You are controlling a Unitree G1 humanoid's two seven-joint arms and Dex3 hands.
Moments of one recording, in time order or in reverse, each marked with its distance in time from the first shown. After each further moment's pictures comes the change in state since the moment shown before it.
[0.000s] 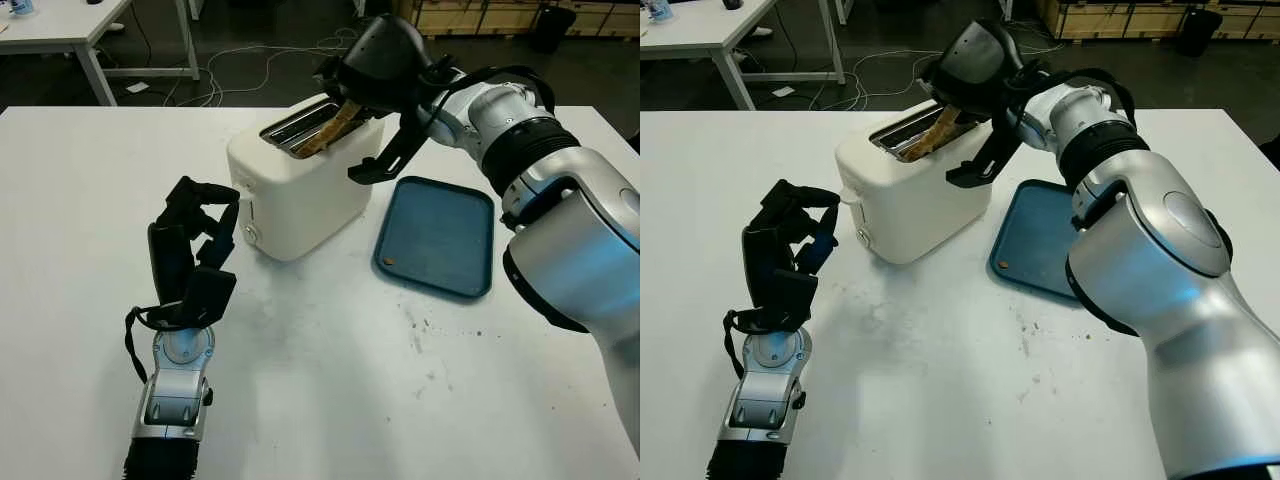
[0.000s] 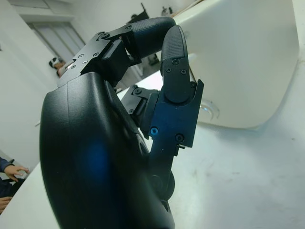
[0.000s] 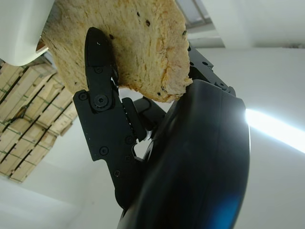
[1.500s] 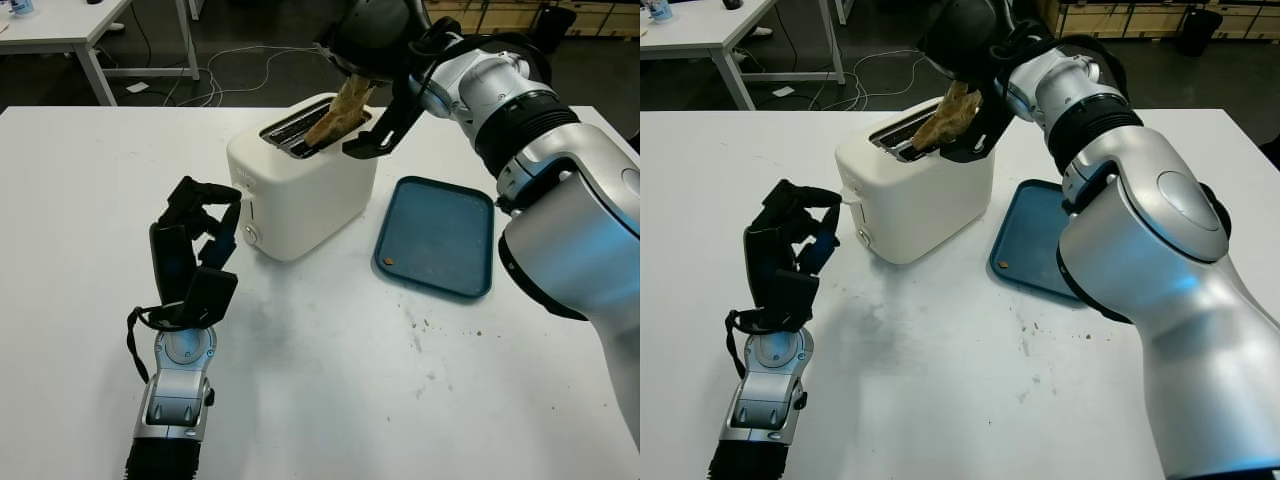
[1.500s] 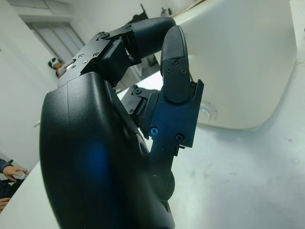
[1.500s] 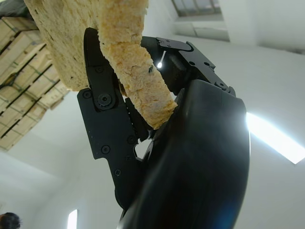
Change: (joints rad) left arm 0.000 -0.004 -0.002 0.000 0.001 -0.003 0.003; right arm -0.079 0.029 0.032 0.003 -0.042 0.129 0.126
